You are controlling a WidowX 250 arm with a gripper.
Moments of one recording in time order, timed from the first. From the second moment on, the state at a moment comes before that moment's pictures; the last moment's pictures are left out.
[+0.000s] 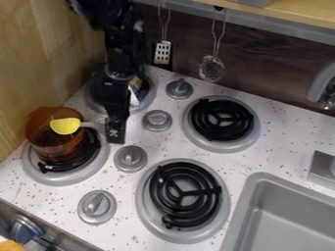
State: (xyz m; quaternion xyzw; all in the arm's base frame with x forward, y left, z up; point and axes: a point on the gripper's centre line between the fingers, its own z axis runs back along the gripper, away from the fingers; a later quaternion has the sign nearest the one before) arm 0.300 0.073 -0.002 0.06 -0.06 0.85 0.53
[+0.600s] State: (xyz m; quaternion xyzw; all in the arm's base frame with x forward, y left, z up) arm 0.299 0.092 -0.024 0.08 -0.05 0.85 0.52
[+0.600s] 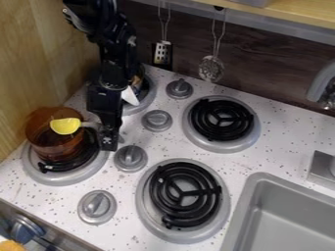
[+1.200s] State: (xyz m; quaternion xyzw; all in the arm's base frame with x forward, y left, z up) arm 0.305 0.096 -0.026 0.10 -0.05 0.85 0.52
